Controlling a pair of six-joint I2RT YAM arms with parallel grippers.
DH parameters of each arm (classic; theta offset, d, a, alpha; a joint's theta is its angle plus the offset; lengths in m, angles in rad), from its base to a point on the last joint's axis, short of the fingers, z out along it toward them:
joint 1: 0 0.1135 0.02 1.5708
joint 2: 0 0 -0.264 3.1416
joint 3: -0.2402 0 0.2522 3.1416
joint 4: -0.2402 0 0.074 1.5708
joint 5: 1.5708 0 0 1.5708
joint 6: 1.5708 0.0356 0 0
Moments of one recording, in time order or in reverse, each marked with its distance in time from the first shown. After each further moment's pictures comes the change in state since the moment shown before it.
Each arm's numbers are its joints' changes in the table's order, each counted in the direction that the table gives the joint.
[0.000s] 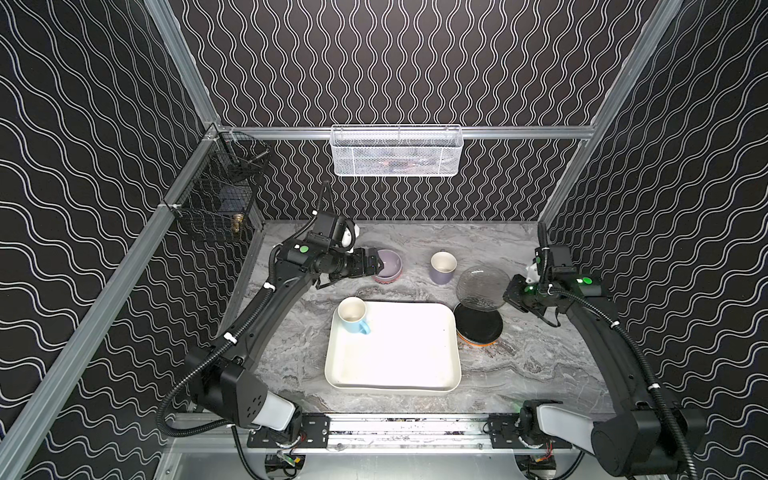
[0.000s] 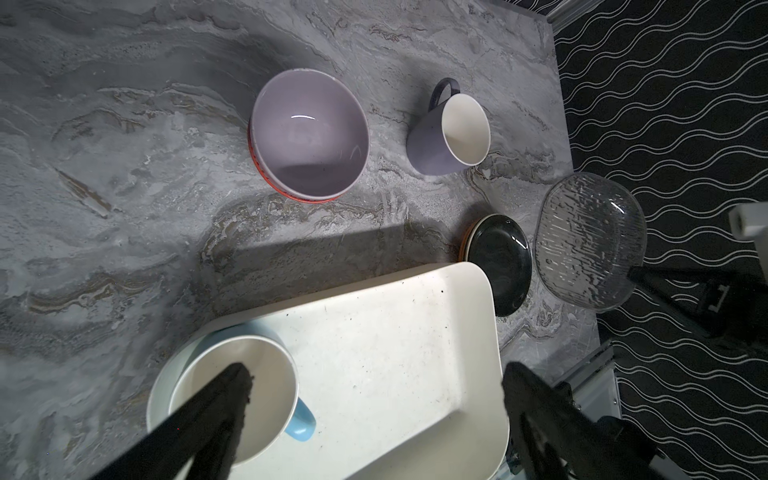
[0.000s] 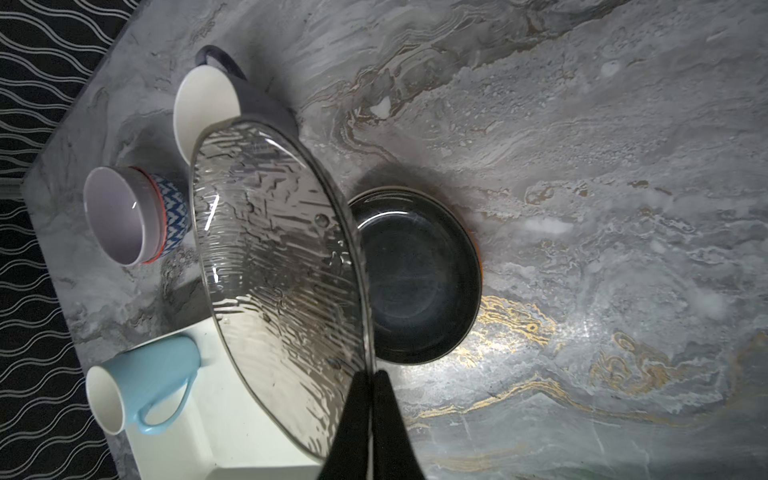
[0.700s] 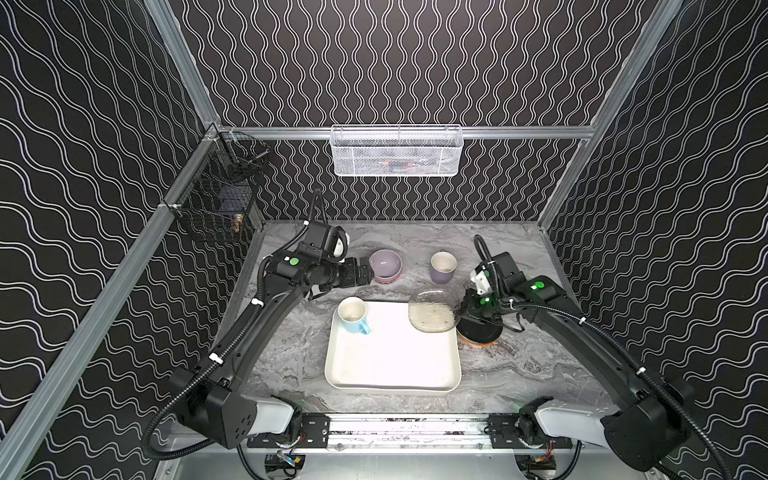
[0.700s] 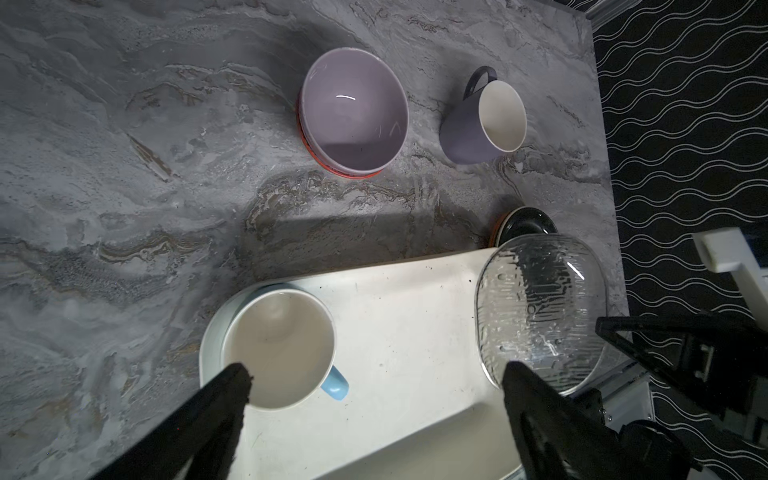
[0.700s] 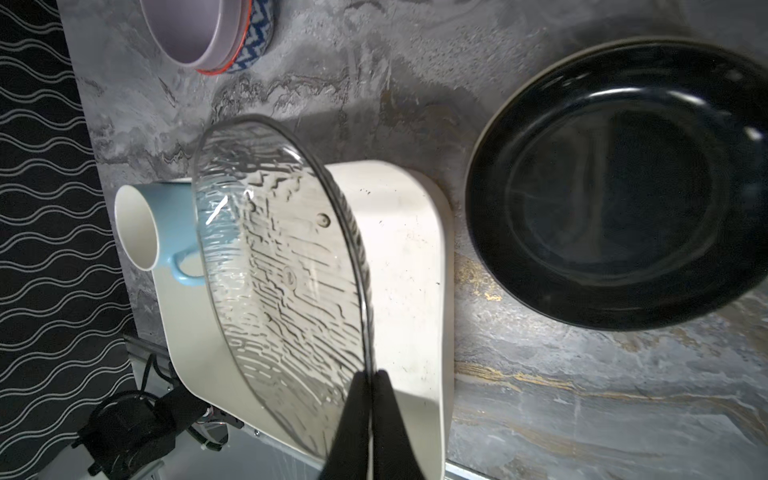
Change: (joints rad) left arm 0.008 0.111 0.101 -0.035 -0.068 -0.001; right arm 0.403 -0.071 0.048 0.089 -0.079 0.080
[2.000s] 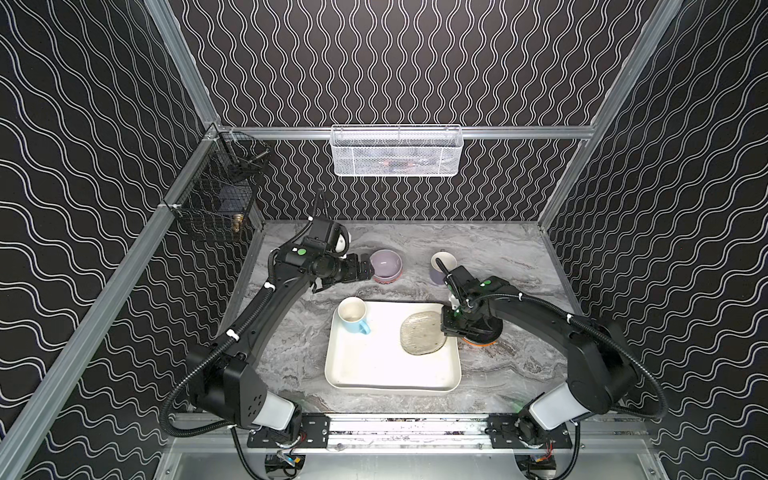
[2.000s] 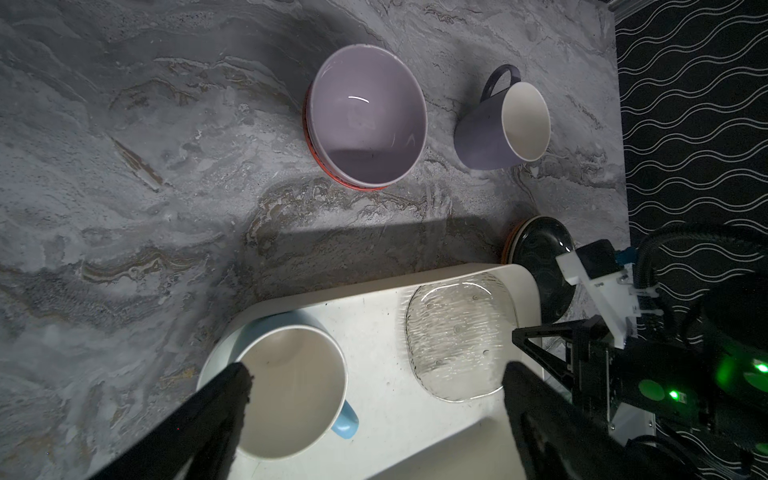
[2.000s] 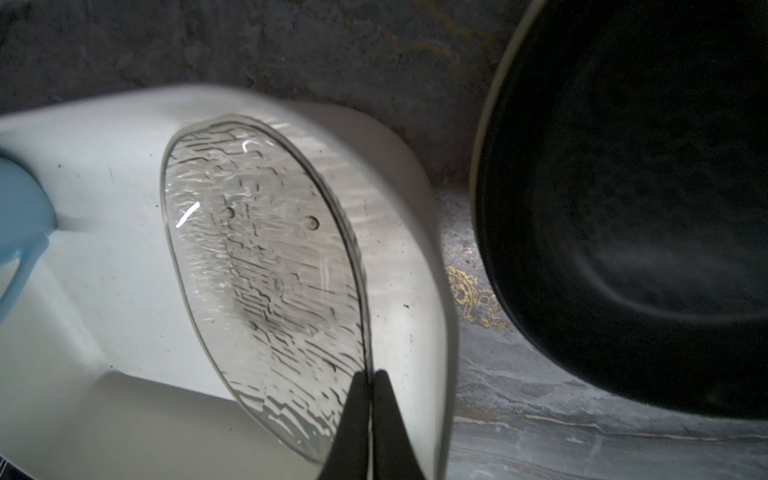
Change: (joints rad) left arm 0.046 -0.113 -0.020 0.047 0.050 0.026; right arm 0.097 -0.315 0.040 0.051 0.079 0.025
